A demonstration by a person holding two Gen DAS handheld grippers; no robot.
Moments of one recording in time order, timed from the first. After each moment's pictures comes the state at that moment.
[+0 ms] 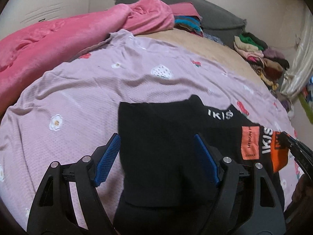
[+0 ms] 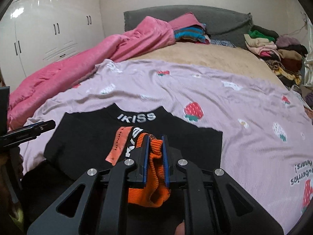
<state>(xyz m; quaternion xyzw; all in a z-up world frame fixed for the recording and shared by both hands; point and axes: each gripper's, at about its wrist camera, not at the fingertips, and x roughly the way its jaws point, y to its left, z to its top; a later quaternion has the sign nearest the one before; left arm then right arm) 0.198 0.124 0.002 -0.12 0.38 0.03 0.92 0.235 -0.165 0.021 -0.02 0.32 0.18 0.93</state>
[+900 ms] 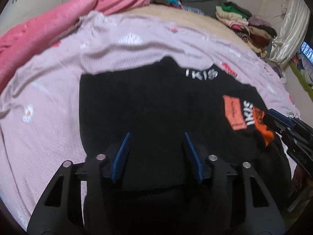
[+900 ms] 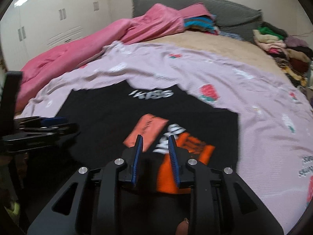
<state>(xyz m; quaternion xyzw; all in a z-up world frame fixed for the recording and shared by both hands) 0.204 0.083 -0.036 -0.07 0.46 -0.04 0.88 0.218 -0.134 -0.008 -0.05 0.36 0.22 0.90</state>
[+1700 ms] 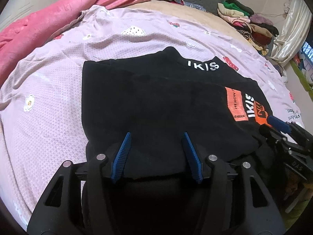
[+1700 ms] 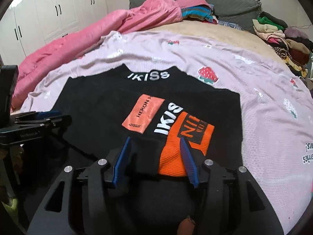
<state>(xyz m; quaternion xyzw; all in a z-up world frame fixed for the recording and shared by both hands) 0.190 0.082 -0.034 -0.07 0.46 -0.04 0.88 0.210 -0.147 -0.021 -0.04 0.39 0.20 0.90</state>
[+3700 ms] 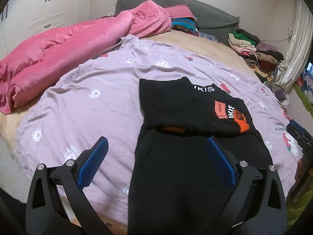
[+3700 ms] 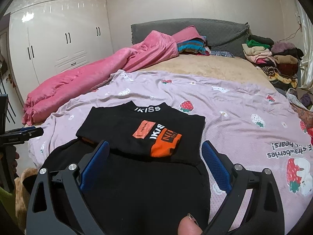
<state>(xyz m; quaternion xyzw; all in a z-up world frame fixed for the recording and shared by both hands) 0.044 0.118 0.049 -0.10 0.38 0.03 0.92 0.091 -0.217 0.064 -0.01 0.28 0.20 0.94</state>
